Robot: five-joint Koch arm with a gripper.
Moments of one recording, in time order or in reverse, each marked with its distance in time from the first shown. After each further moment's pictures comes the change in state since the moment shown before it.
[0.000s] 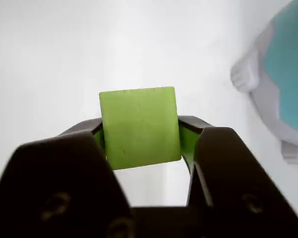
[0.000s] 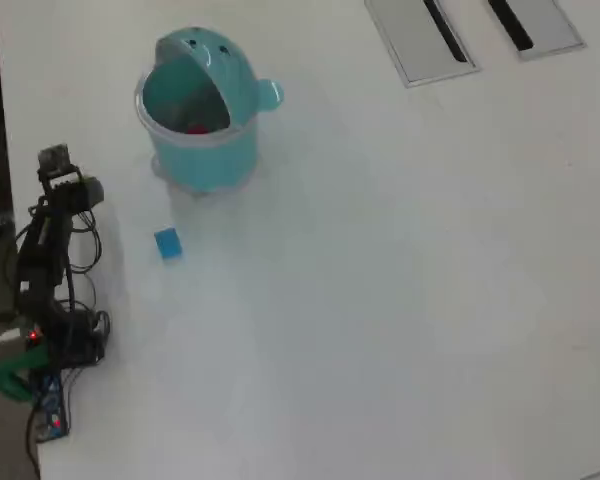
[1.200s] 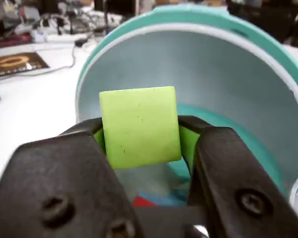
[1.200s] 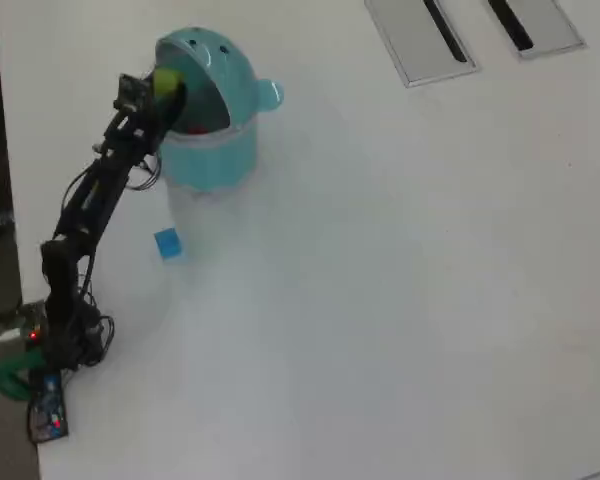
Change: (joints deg) arm 26.7 -27.2 -54.4 -17.2 13.6
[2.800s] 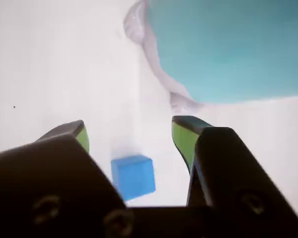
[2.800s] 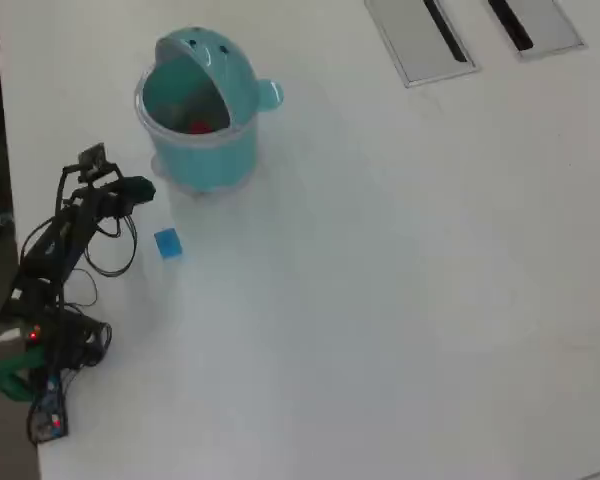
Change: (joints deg) arm -2.8 32.1 49.1 29.5 -40.3
